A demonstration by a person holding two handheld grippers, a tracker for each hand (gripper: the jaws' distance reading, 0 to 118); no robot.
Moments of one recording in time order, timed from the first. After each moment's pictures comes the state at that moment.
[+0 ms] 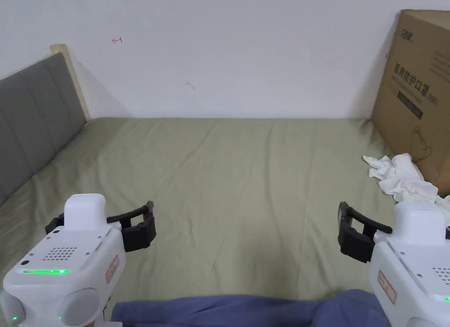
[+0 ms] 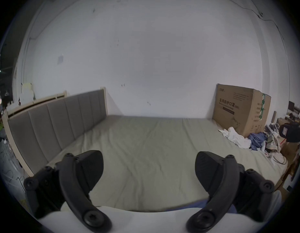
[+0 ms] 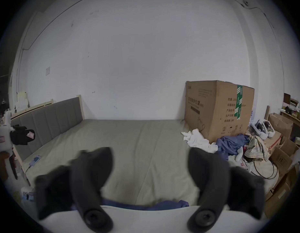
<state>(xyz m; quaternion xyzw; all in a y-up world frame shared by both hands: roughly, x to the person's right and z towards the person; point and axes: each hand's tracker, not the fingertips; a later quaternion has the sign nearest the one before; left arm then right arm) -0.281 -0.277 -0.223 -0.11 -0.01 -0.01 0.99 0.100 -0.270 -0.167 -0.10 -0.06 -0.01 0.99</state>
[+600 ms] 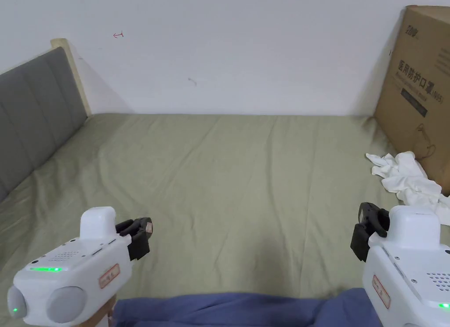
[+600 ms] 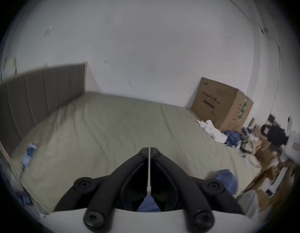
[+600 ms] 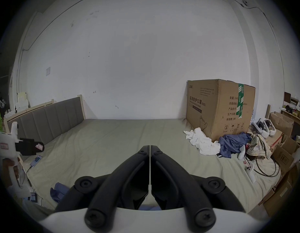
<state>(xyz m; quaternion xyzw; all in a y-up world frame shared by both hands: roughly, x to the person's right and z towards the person) -0.317 -0.314 -0.247 -0.24 -0.14 0.12 0.95 0.093 -0.280 -0.173 -0.11 -0.05 -0.02 0.99</state>
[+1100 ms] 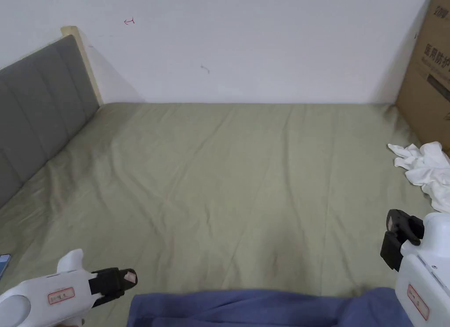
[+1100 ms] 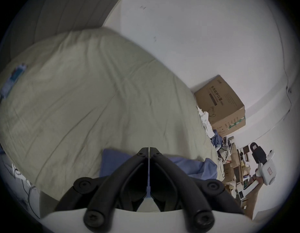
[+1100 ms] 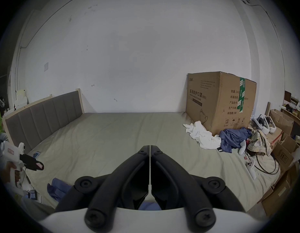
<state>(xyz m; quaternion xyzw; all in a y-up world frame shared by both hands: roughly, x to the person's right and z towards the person) -0.440 -0.411 -0.274 -0.42 -0.14 0.30 0.84 0.092 -0.299 -0.189 -0.14 -0.05 -0.02 0.99</state>
